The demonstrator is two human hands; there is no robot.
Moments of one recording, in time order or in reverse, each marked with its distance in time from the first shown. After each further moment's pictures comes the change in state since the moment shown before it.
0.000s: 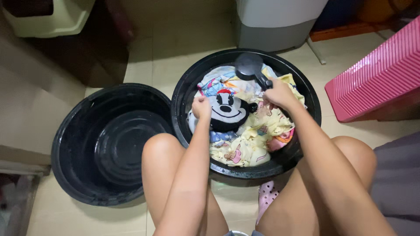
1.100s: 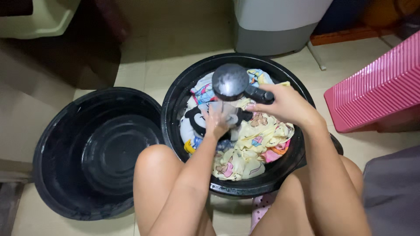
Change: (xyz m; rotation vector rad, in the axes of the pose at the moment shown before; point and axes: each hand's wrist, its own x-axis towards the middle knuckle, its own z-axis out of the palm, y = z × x) left_hand -0.084 0.085 -0.027 0.565 -0.493 0.836; right_hand -0.061 -0.074 -0.061 -0.124 -0.204 -0.310
